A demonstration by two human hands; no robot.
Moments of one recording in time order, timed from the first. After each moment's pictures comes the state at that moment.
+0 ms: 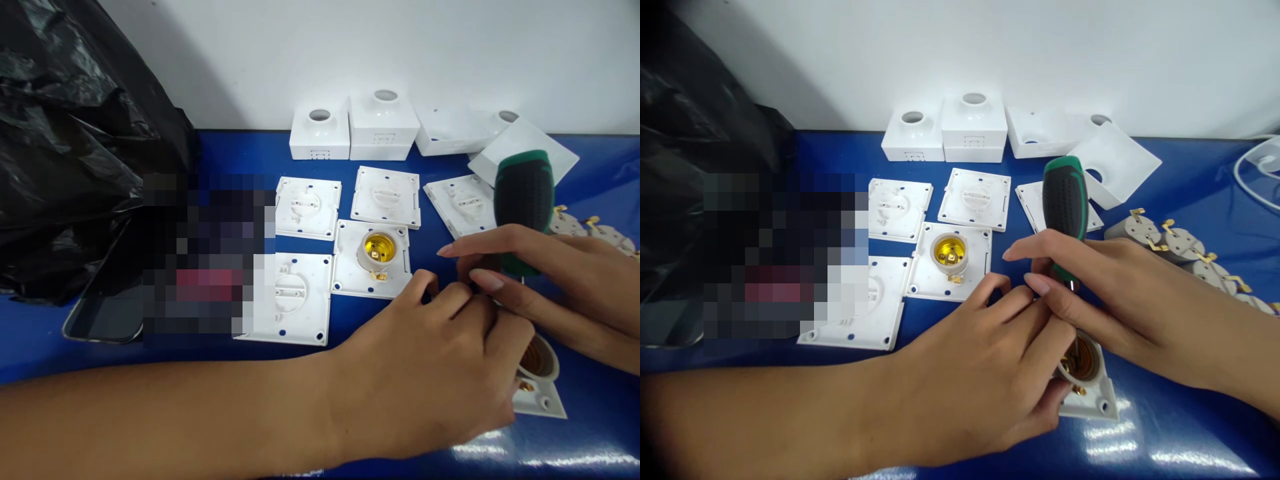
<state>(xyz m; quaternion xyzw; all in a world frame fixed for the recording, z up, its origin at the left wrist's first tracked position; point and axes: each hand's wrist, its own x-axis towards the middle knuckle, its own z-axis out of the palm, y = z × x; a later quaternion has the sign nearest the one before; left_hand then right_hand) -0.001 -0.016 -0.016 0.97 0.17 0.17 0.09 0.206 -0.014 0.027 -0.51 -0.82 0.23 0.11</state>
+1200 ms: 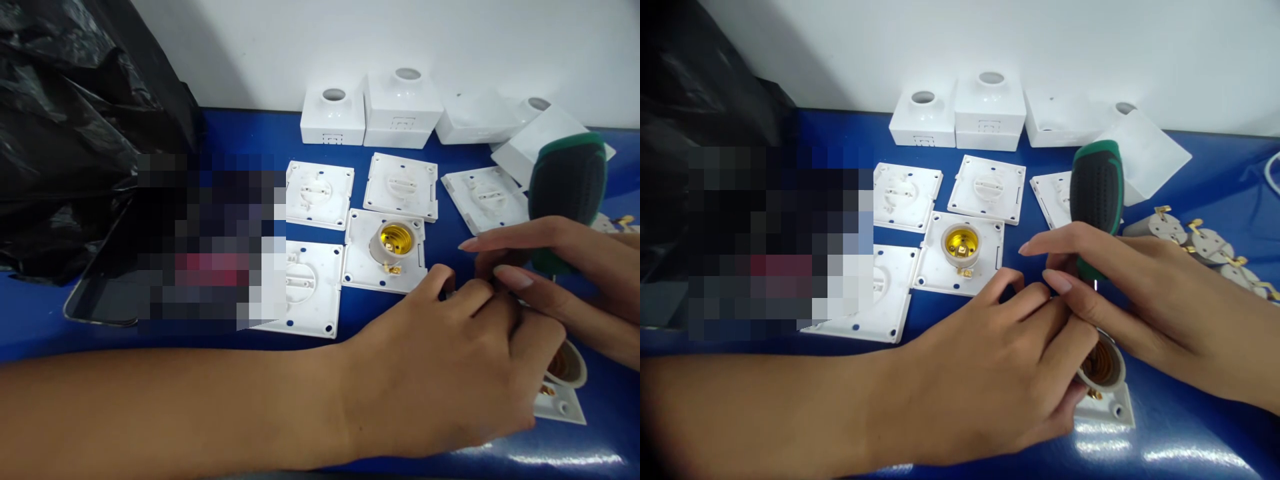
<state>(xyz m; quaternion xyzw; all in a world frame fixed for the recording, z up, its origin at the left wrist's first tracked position) 0.000 -0.018 -0.022 0.96 0.18 0.18 0.08 0.205 -0.016 0.022 -0.52 -0.84 0.10 0.10</state>
